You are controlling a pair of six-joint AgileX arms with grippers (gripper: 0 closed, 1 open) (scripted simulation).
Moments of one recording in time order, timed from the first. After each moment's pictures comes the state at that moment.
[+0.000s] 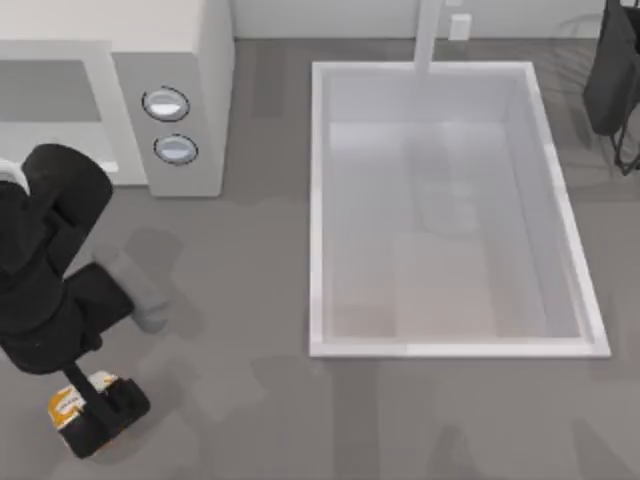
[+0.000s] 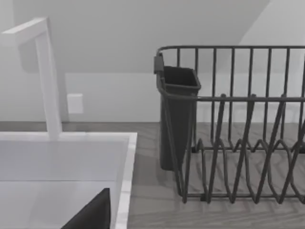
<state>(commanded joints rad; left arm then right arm) -0.31 1.49 0.83 -0.92 0.00 0.54 0.00 0.00 0.00 0.00 0.00 0.00</state>
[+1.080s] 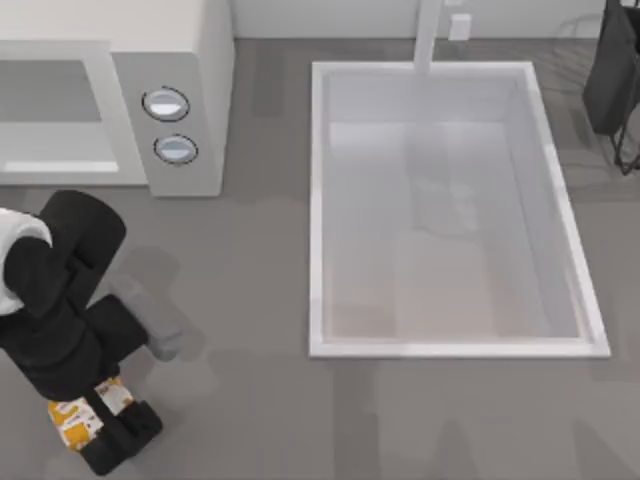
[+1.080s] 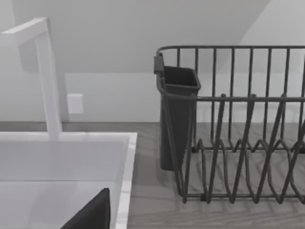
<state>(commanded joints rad) -0.31 1.66 0.67 -0.58 0.00 0.54 0.00 0.00 0.00 0.00 0.00 0.00</state>
